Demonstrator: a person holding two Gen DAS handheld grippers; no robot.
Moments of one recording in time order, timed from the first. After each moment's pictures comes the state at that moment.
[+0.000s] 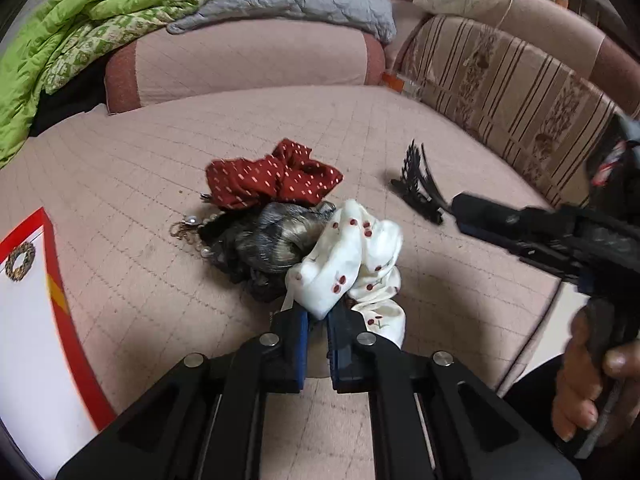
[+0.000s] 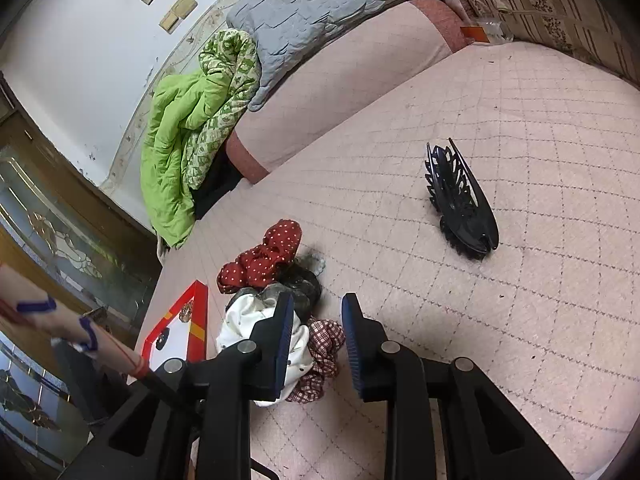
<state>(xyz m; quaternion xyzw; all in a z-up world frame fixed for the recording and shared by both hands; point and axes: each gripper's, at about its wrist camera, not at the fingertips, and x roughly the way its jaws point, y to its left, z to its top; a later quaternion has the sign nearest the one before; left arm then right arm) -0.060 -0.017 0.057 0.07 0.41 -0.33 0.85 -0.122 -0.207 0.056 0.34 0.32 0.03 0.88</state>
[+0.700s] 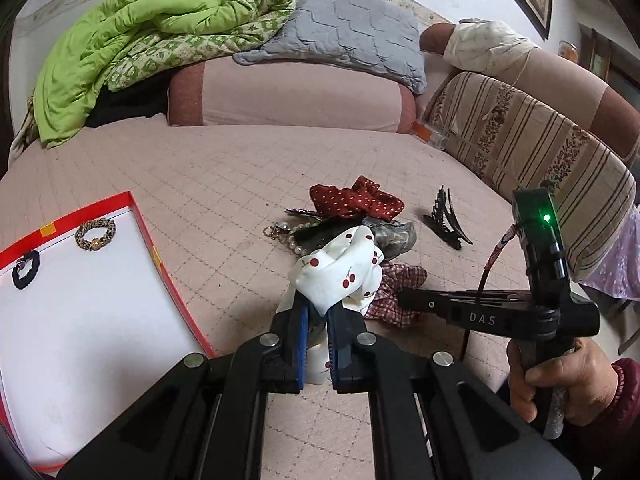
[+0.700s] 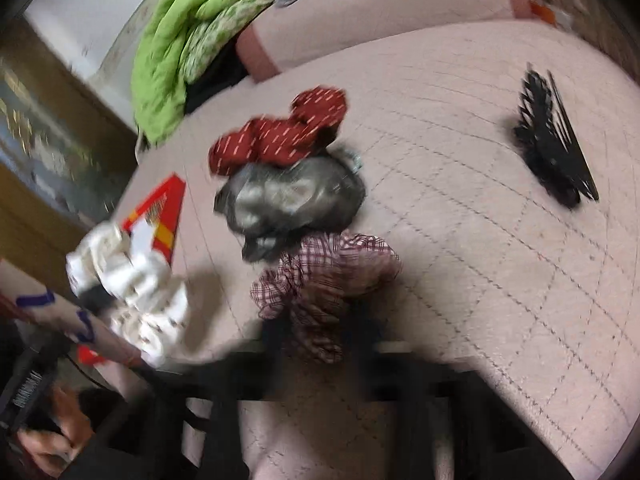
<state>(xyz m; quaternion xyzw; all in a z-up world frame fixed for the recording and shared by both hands) -0.080 0.078 0.084 0.02 0.36 -0.30 0.88 -0.077 -0.127 0.015 0.21 0.45 0.07 0.86</state>
